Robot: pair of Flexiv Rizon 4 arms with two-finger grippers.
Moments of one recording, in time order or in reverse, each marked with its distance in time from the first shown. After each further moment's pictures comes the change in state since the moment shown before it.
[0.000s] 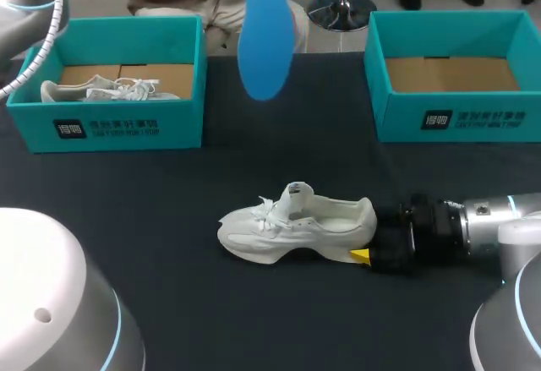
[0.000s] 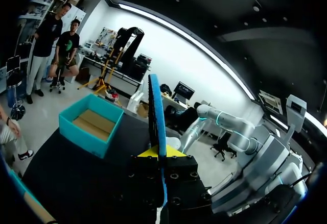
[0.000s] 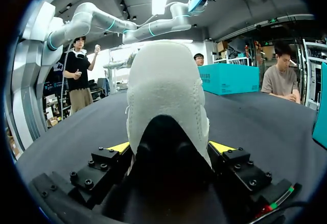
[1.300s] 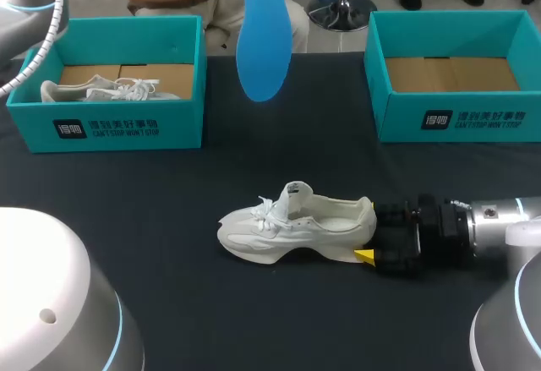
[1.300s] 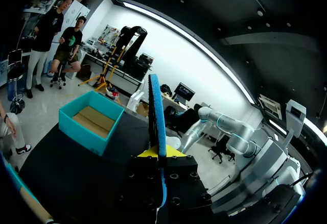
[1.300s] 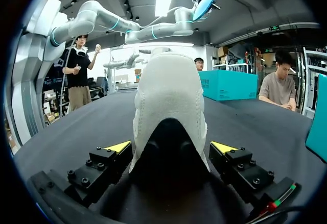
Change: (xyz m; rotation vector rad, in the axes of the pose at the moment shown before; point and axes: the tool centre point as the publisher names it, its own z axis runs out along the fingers) left arm -0.003 0.003 0.000 0.002 0.006 -0.038; right arm -0.002 0.008 -0.012 -0.021 -0.030 -0.055
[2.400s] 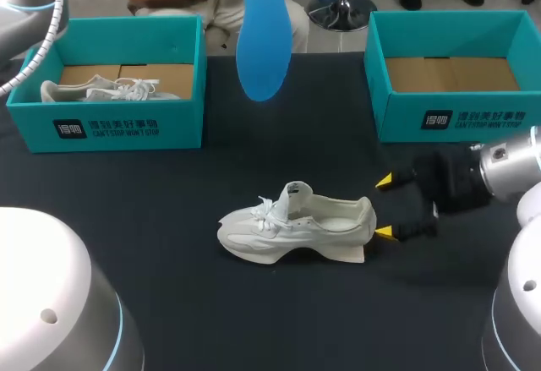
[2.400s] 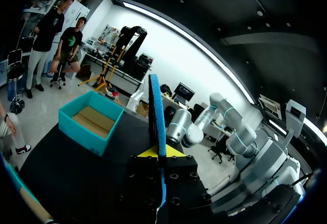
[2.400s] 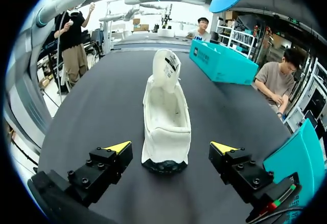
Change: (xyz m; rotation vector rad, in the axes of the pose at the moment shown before) left arm 0.000 0.000 0.000 0.000 0.001 0.000; right arm -0.001 0.073 -0.056 0.506 -0.065 -0.114
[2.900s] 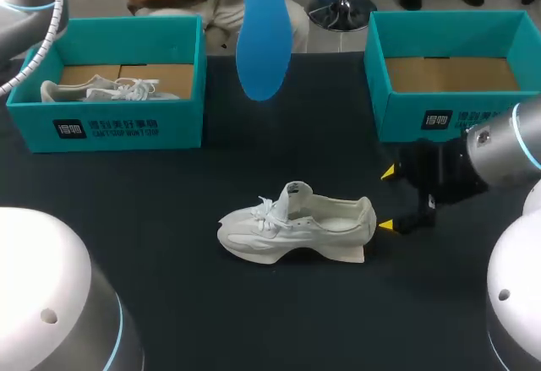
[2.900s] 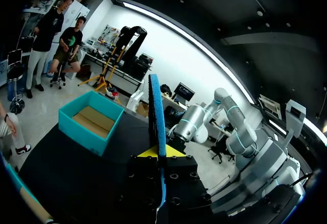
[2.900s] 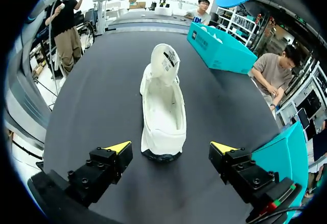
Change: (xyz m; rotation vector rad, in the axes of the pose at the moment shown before) left arm 0.000 0.000 0.000 0.000 0.000 0.000; right arm 0.001 0.014 -0.023 0.213 -0.045 -0.046
